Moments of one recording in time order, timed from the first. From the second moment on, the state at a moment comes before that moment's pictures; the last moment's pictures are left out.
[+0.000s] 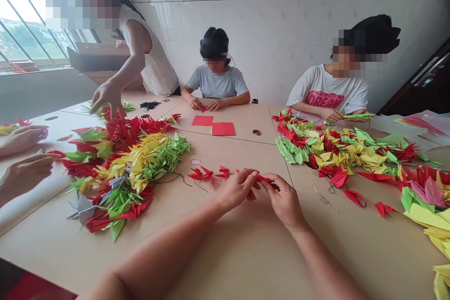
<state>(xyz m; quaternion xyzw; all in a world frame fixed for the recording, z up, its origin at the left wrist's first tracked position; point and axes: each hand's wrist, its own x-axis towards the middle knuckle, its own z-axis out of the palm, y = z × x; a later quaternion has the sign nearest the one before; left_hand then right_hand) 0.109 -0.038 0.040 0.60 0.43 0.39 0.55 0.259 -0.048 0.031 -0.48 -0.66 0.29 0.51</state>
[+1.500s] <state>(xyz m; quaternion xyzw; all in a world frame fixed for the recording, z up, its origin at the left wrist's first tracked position) 0.111 -0.030 0.032 0.56 0.33 0.46 0.60 0.263 -0.038 0.021 -0.48 -0.54 0.46 0.51</state>
